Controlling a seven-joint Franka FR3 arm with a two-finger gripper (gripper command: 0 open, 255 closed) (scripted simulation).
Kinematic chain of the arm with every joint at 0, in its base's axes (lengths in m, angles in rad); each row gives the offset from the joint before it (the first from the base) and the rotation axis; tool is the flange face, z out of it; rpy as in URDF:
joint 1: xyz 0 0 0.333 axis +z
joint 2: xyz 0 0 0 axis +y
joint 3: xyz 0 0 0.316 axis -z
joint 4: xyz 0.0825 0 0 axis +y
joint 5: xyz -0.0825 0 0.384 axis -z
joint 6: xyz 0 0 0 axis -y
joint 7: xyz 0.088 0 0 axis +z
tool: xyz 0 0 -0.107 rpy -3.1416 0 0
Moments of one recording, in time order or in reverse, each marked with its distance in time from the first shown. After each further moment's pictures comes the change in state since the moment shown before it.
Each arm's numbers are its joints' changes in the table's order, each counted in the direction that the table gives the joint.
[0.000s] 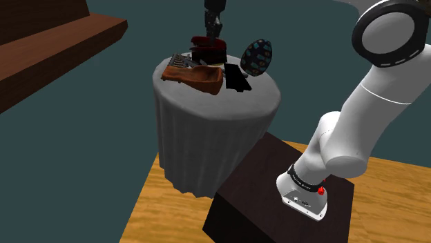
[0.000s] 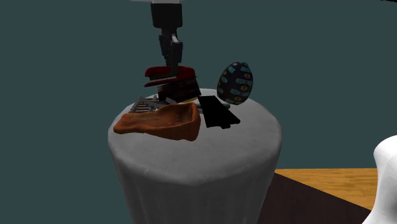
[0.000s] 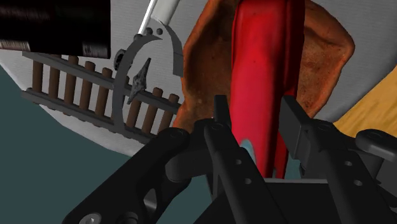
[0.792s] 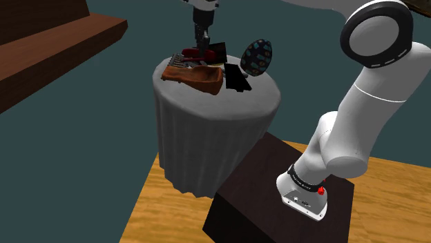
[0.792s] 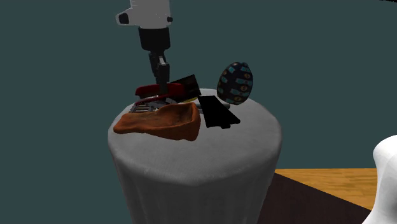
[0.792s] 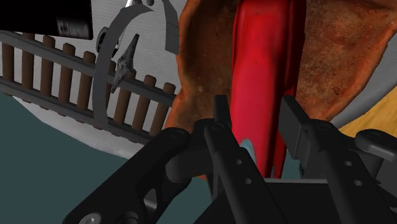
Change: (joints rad) arm 0.016 0.067 -0.016 0.047 -0.016 0.108 -0.039
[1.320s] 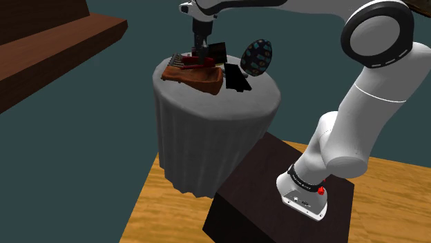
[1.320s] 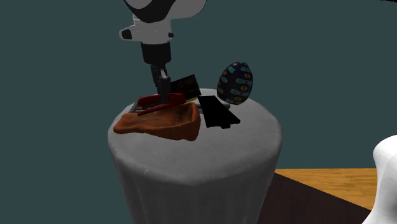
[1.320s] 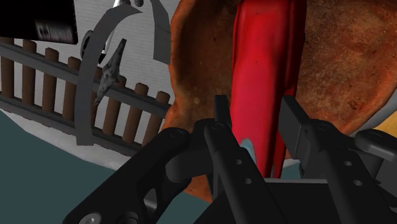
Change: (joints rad) arm 0.001 -0.003 -0.001 0.089 0.002 0.086 -0.006
